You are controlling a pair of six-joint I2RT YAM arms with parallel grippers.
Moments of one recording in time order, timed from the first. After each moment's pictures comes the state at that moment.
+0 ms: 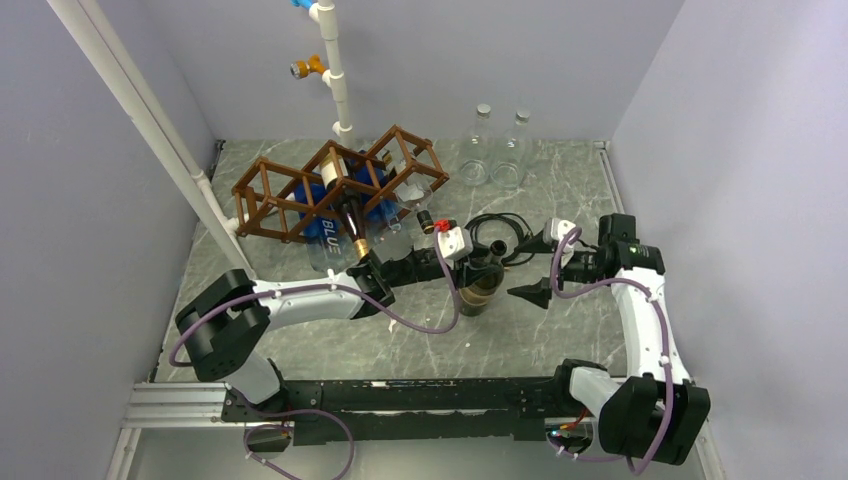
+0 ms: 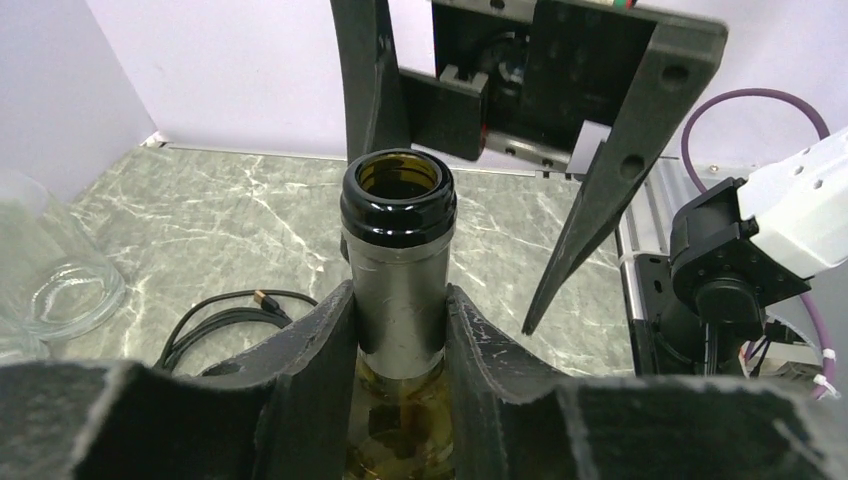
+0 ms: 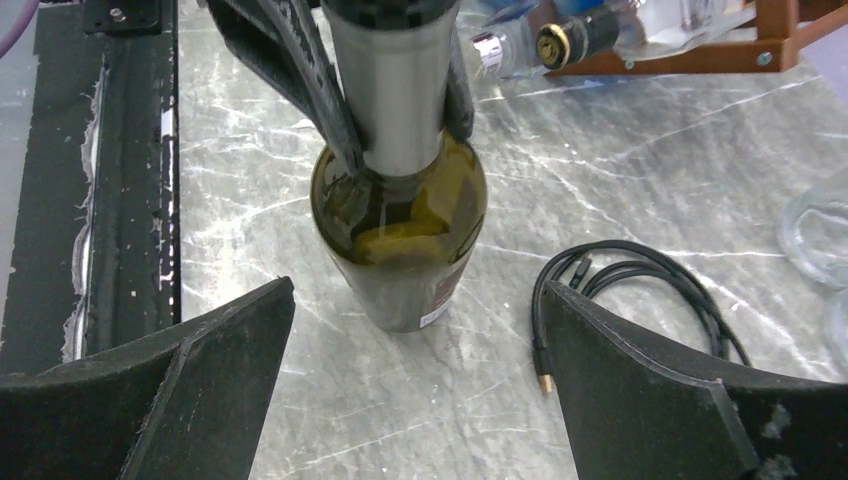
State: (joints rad) left arm -1.00 1.57 0.88 0.80 0.39 0.01; right arm -0.18 1.05 0.86 -1.05 -1.30 -1.32
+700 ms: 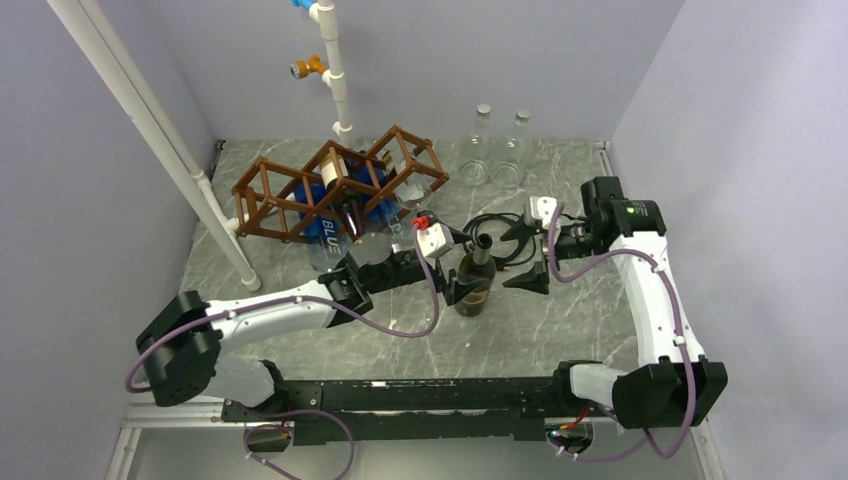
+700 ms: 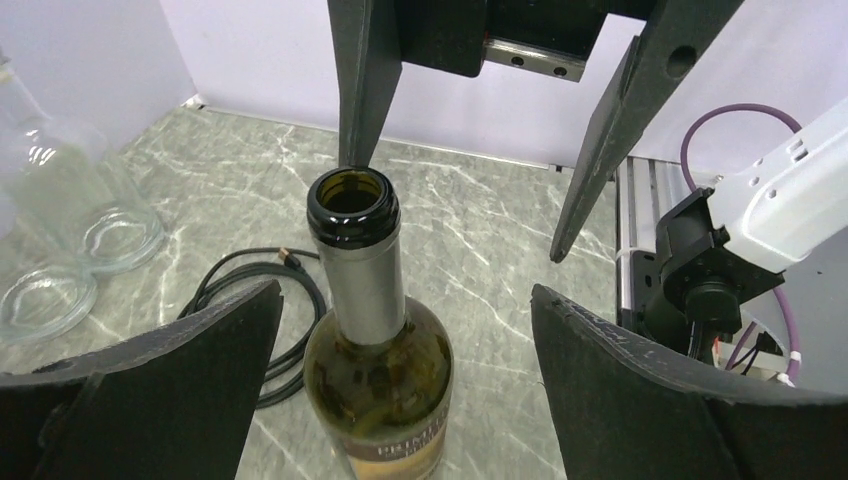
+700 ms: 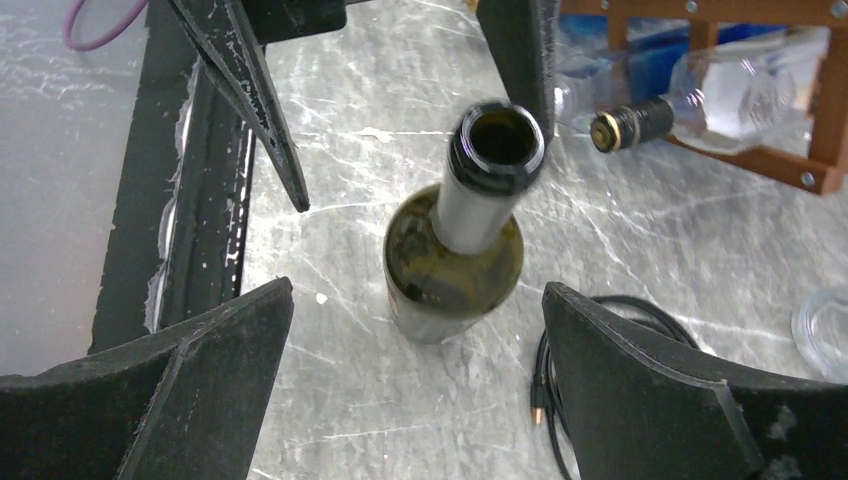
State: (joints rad) left arm -1.00 1.38 0.82 0.66 0.29 -0.02; right arm -0.01 1.20 1.25 -1.43 -1.20 -1.45
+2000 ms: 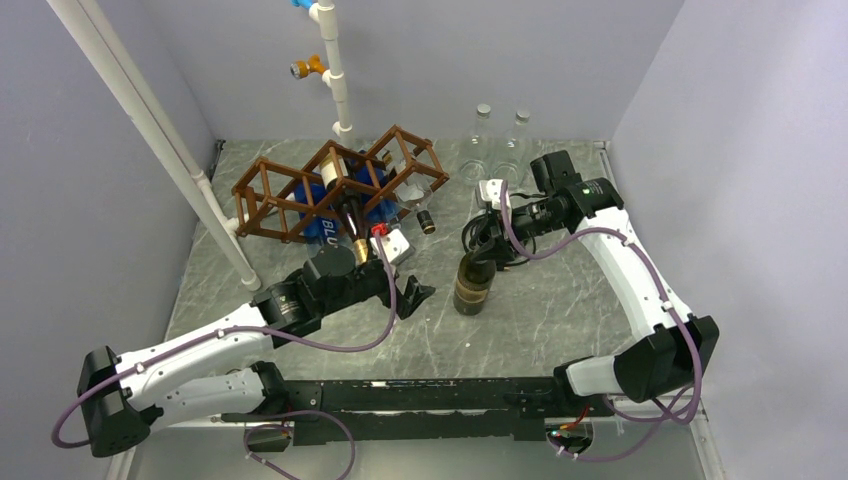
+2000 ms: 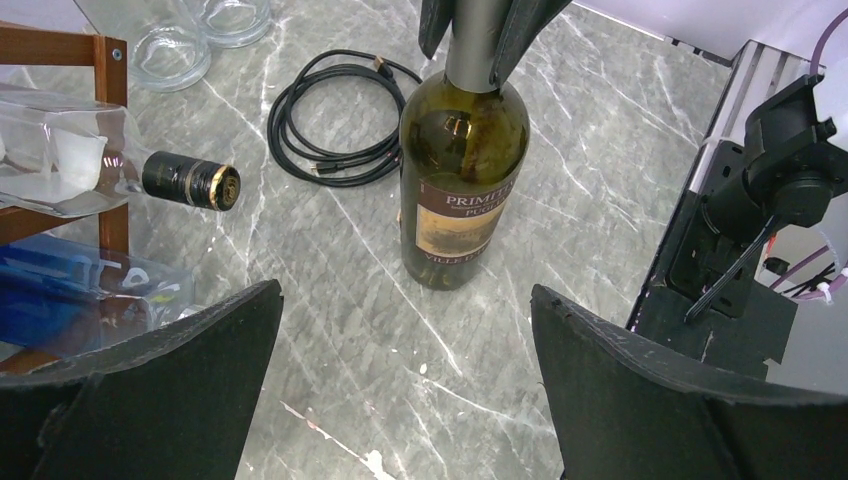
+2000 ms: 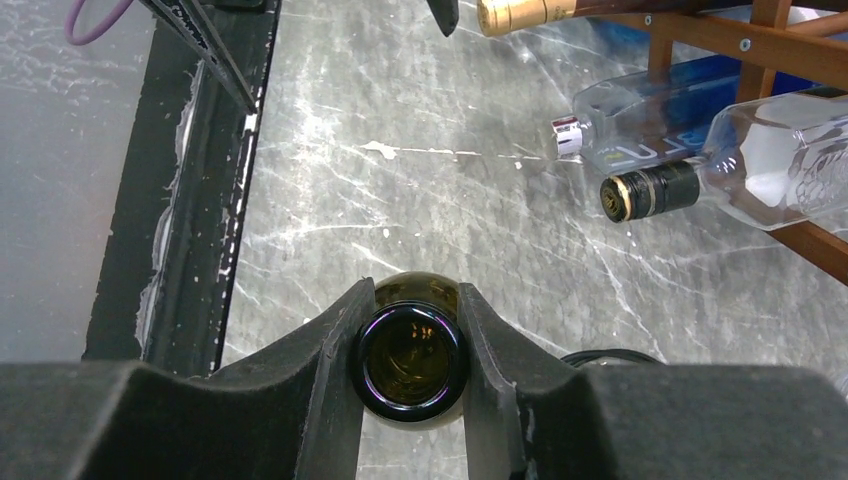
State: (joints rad) left arm -1.00 0.96 0.77 -0.01 0.02 -0.04; right arm 0.29 1.35 1.38 -1.14 -1.05 -1.09
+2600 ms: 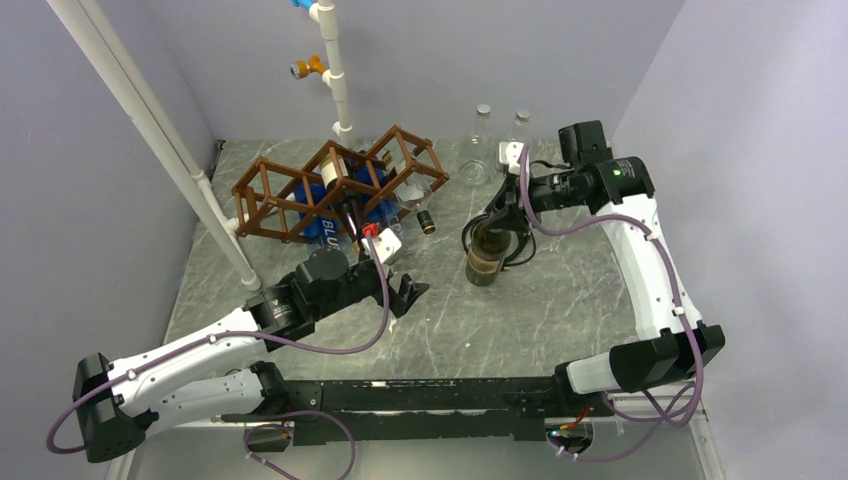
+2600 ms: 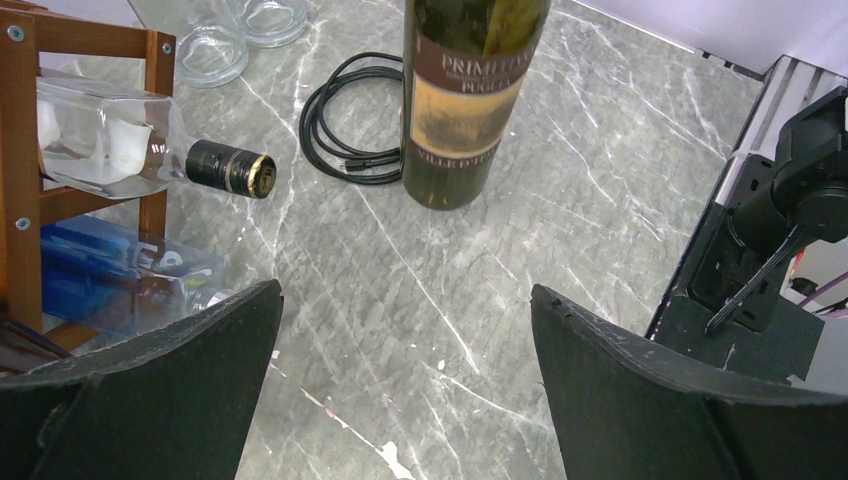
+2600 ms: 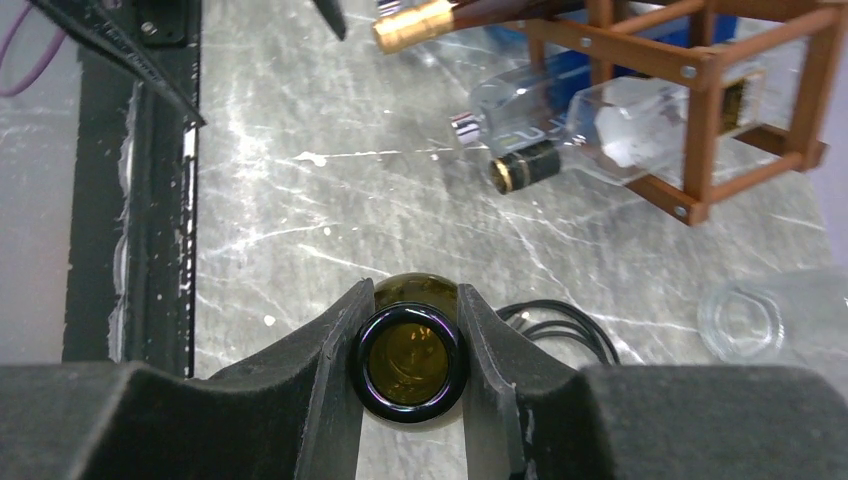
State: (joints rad) left arm -1.00 0.91 0.76 -0.04 -0.04 -0.04; right arm 0.22 1.39 1.63 -1.23 -0.99 -1.00
